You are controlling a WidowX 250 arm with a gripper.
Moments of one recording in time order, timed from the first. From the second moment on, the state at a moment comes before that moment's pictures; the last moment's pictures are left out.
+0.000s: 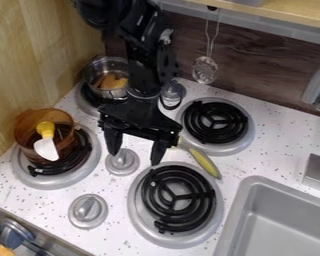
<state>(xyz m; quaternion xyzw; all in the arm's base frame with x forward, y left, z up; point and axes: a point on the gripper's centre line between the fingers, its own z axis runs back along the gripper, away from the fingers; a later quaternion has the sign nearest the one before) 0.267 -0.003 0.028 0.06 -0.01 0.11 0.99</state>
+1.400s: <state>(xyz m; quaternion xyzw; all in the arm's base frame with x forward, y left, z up) 0.349 0.082 0.028 0.14 -0.09 -0.37 0.91</state>
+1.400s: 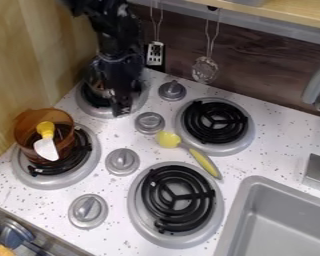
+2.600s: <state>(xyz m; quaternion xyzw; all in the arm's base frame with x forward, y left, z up) 0.382 0.137 0.005 0.17 -0.04 -0.45 0.88</state>
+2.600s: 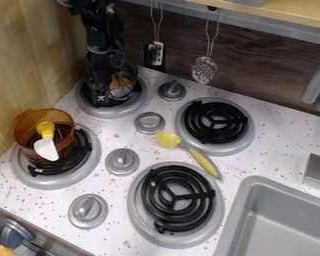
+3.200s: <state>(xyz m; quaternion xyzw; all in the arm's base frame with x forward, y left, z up) 0.378 0.138 -0.024 0.12 -0.03 -0.45 0.88</state>
